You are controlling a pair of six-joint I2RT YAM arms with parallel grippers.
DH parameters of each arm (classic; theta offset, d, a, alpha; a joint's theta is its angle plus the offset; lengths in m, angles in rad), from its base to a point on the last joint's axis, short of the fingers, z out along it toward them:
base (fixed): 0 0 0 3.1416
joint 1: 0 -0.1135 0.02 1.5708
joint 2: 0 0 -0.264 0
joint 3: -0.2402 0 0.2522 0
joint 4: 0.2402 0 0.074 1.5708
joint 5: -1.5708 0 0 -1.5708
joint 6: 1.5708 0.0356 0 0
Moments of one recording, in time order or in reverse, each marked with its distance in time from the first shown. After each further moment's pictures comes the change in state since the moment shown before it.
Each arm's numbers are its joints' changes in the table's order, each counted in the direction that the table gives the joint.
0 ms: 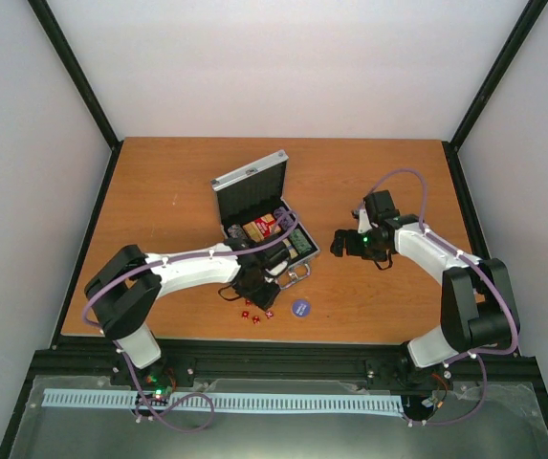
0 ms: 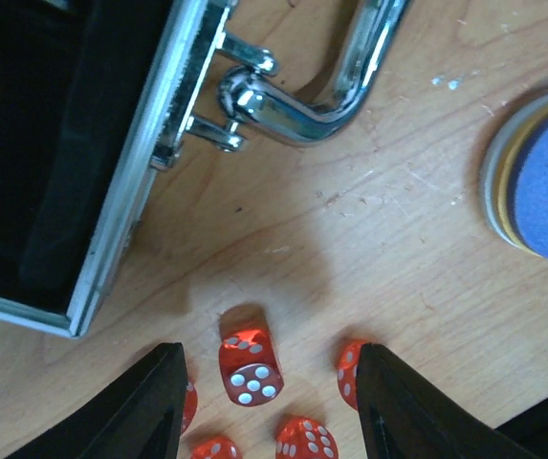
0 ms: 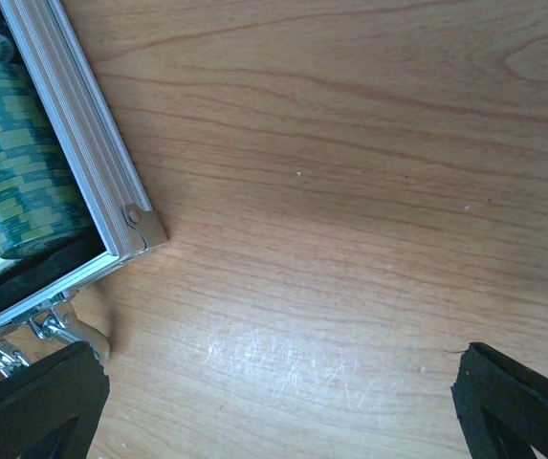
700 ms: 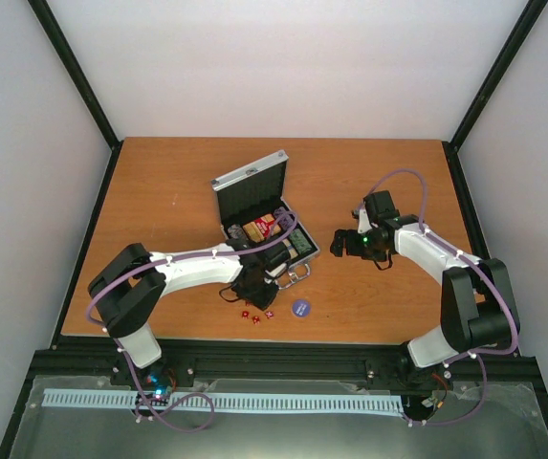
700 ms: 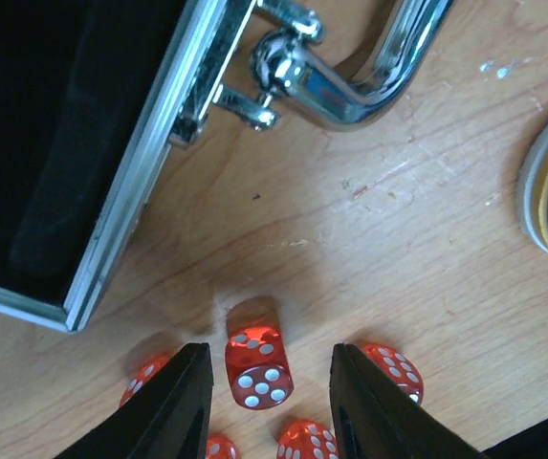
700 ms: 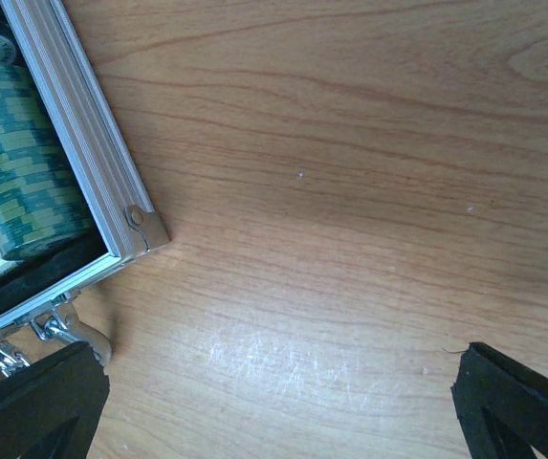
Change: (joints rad) left arm 0.000 0.025 -0.004 0.014 0.010 -0.056; right arm 0.000 0.000 0.003 -0.007 0.003 0.002
